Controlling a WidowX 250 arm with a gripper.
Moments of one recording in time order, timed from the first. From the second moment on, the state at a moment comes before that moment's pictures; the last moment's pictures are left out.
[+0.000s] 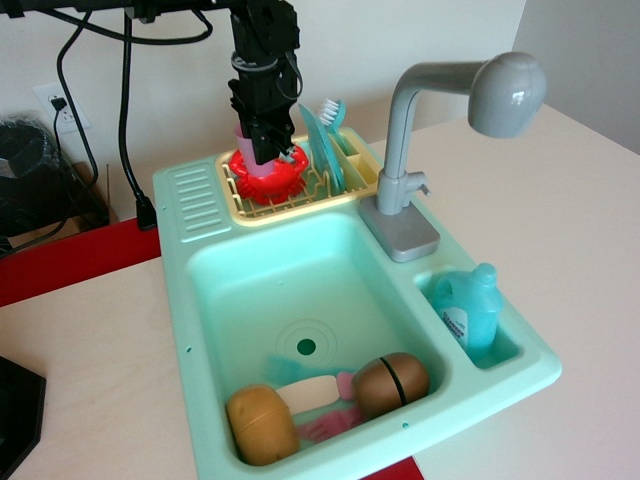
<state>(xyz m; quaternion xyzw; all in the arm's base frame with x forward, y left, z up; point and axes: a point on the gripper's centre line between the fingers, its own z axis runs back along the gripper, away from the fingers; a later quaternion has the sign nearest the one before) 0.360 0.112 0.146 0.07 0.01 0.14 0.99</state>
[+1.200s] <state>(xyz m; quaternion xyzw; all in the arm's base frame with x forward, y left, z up) 0.356 0.083 0.094 0.03 0.04 0.11 0.99</state>
